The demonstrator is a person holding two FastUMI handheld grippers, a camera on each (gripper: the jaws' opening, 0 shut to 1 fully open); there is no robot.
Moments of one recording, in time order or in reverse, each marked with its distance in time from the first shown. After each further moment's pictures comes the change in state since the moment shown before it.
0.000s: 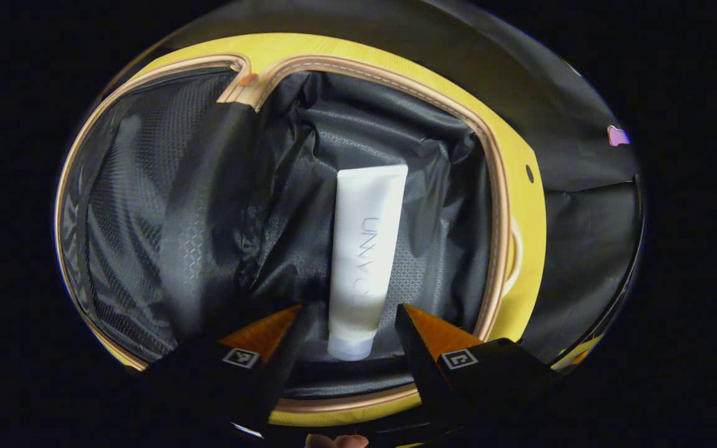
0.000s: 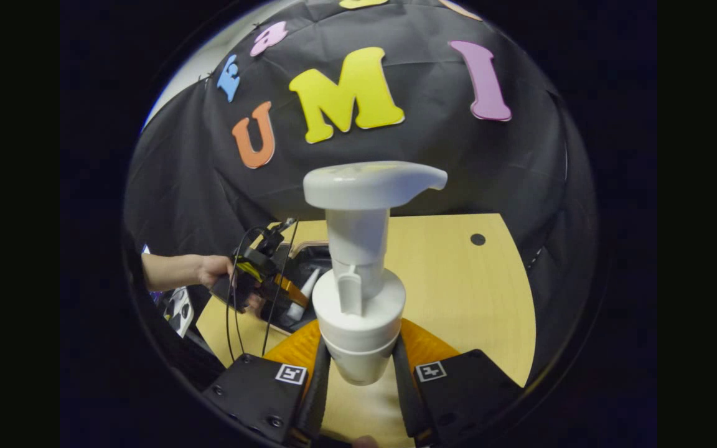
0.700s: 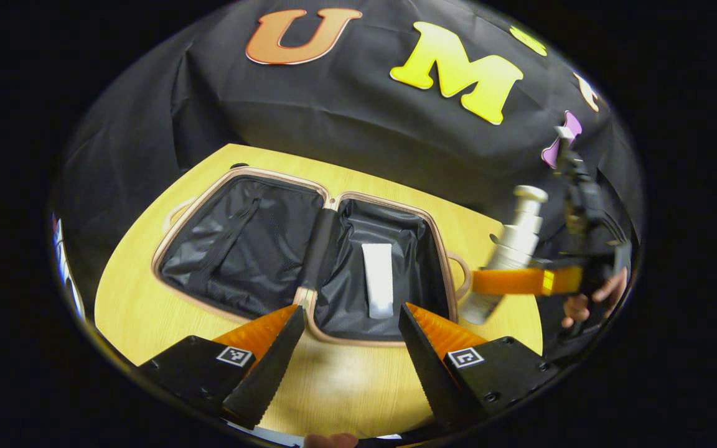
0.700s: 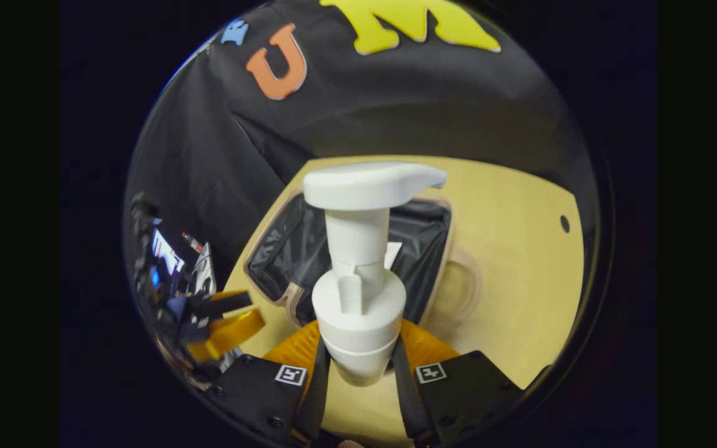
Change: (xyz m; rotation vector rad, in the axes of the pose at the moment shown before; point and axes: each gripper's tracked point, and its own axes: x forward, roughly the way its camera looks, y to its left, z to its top) left arm -0.124 0.001 -0.049 0.051 -0.678 0.064; right arm 0.181 0.119 -0.038 0.016 0.463 0.175
